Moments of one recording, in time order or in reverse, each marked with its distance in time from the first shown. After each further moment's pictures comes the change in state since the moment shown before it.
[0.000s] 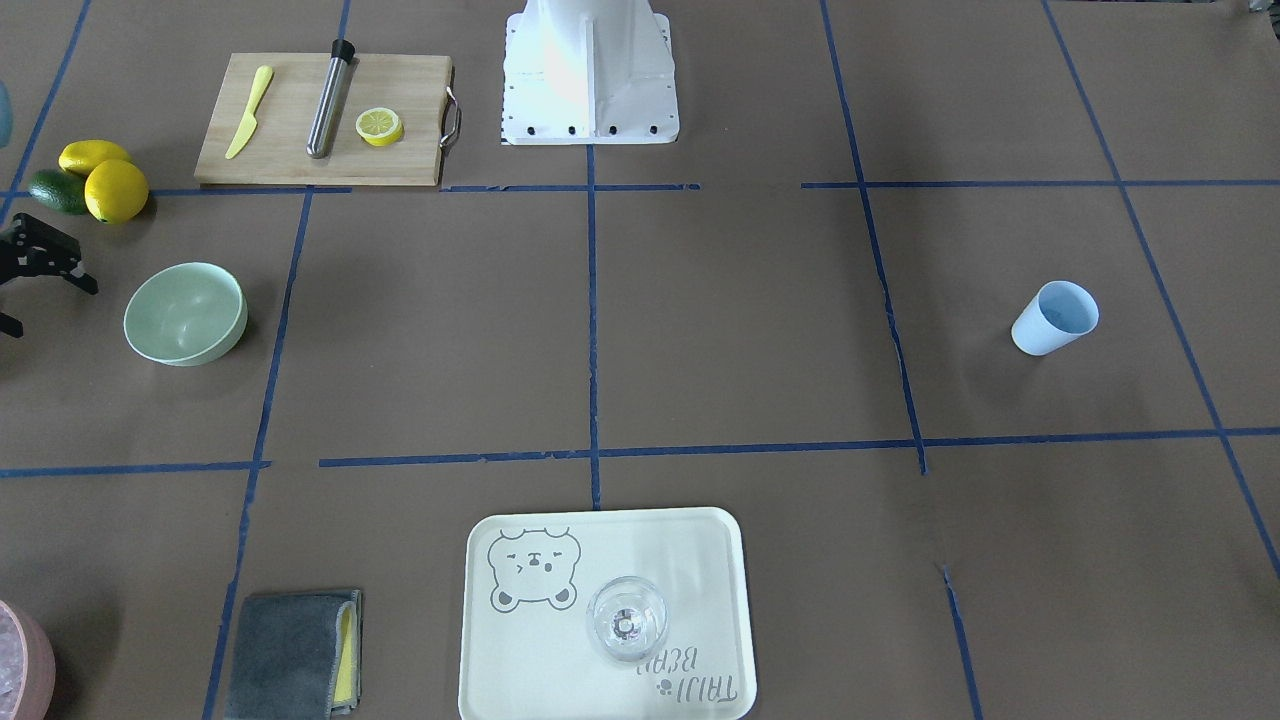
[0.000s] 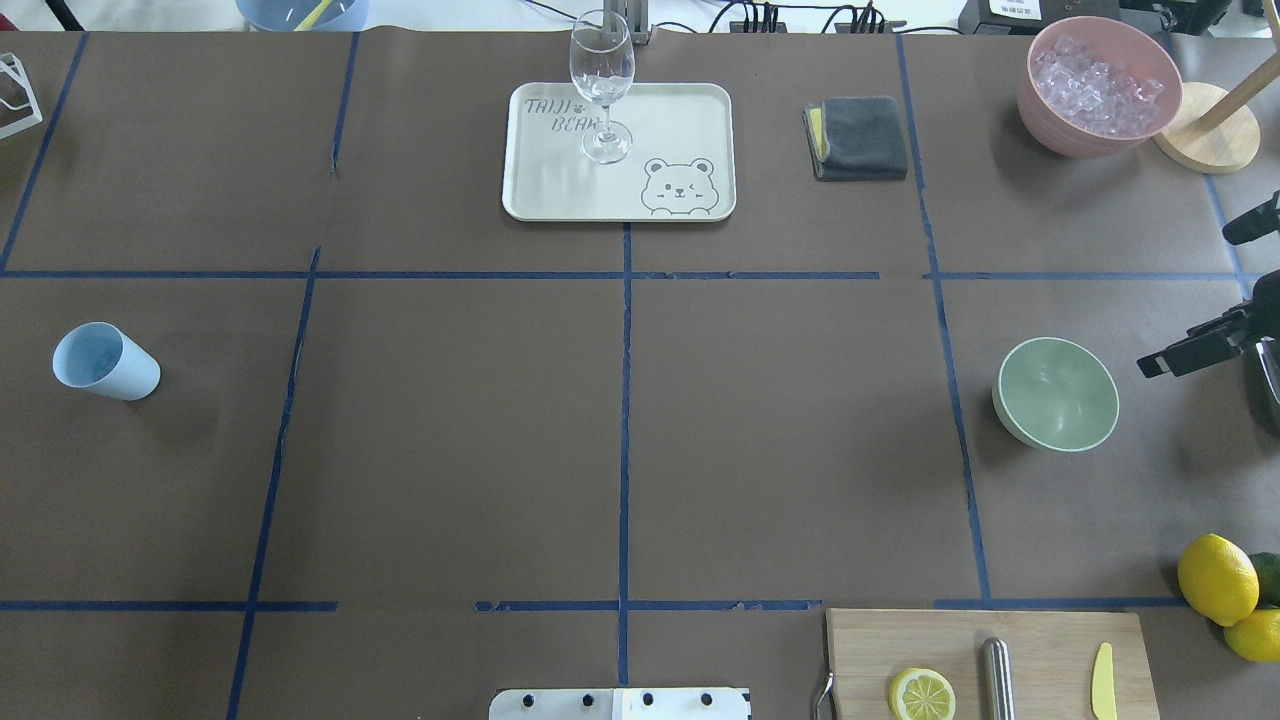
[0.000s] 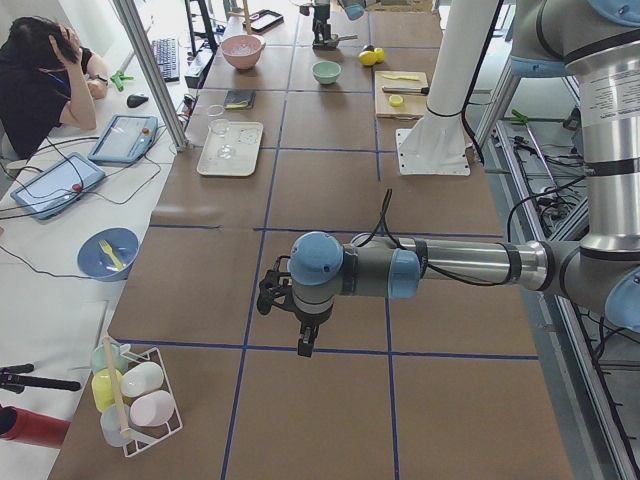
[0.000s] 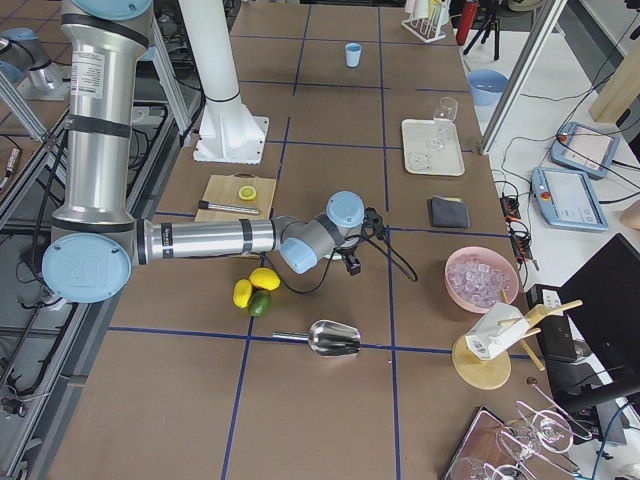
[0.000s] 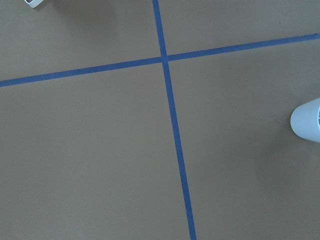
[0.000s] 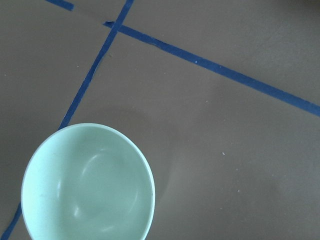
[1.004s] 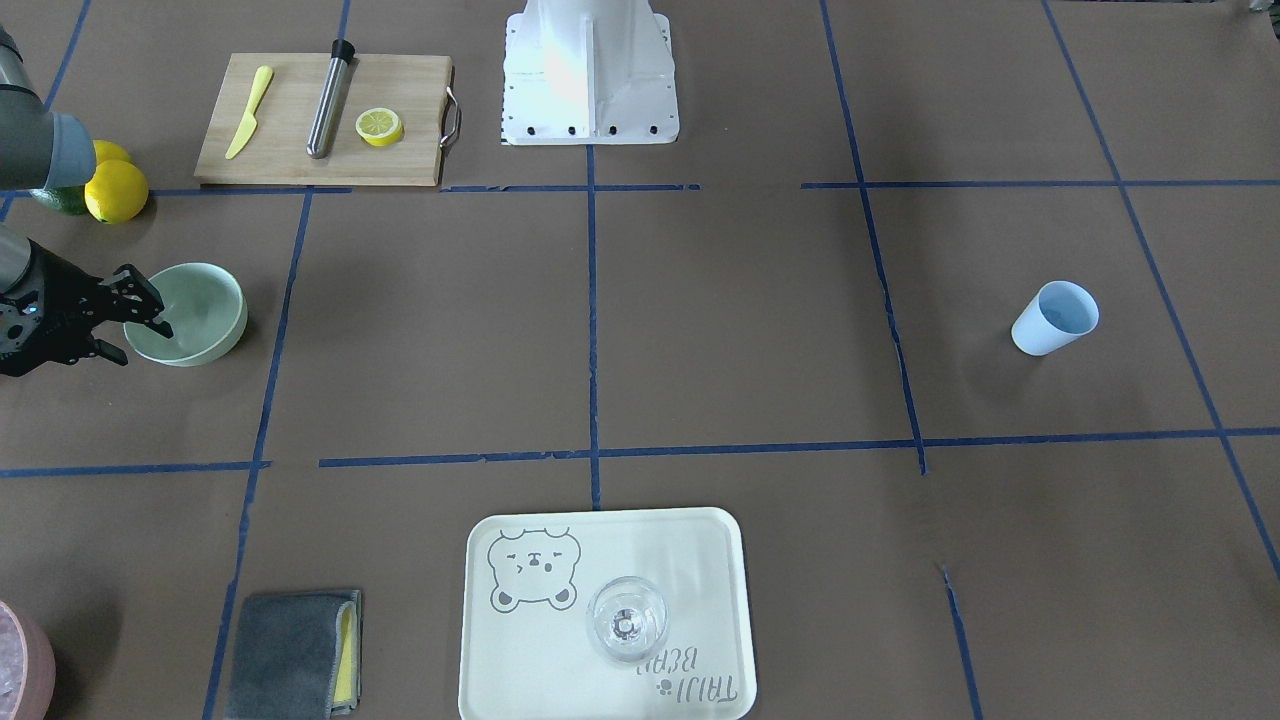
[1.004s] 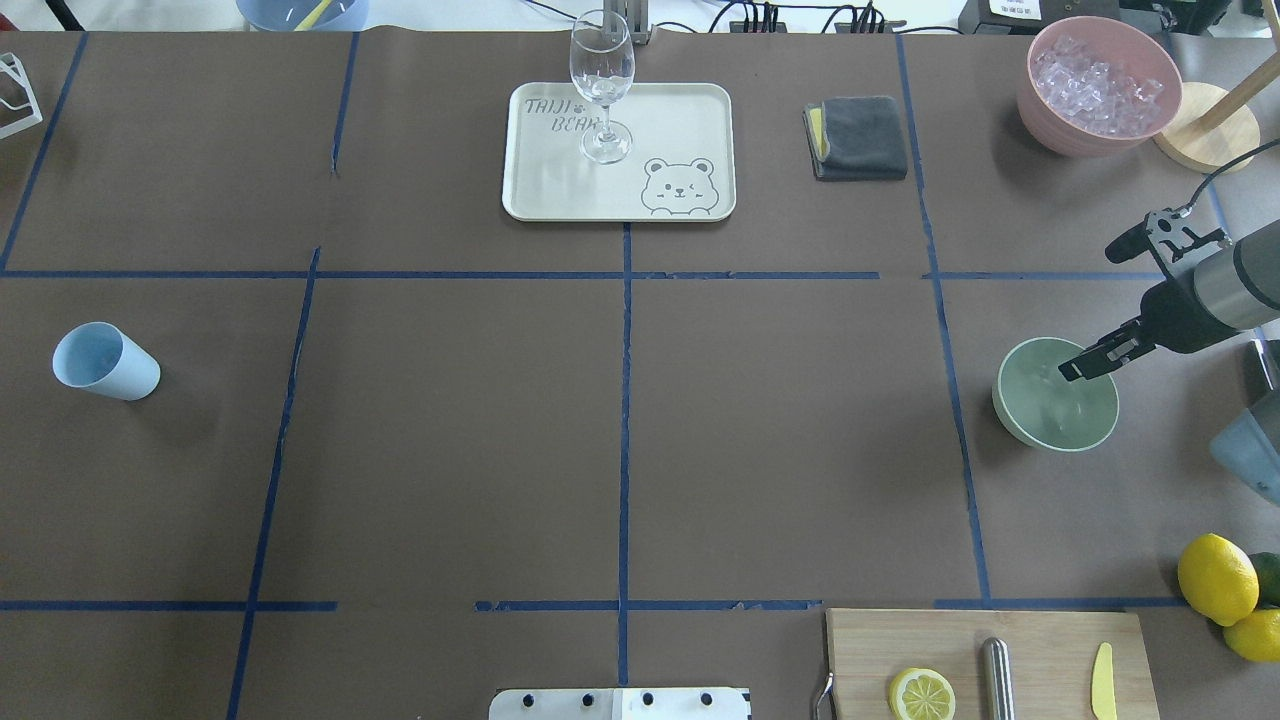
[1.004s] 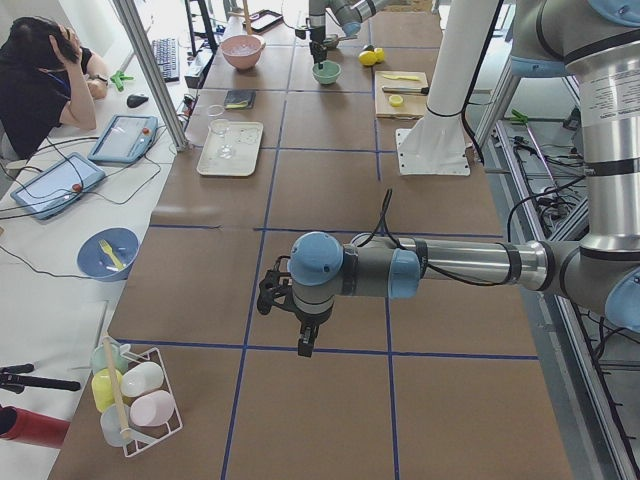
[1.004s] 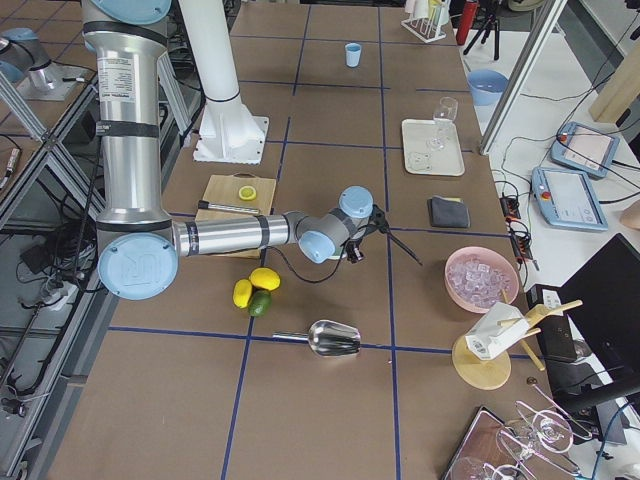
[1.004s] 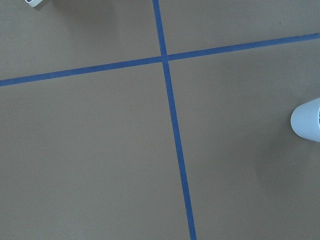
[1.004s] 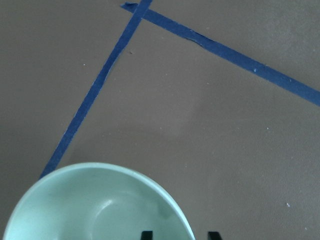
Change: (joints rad) left arm 0.000 0.000 0.000 0.000 0.000 0.000; right arm -0.122 0.106 -0.085 0.004 -0.077 0.038
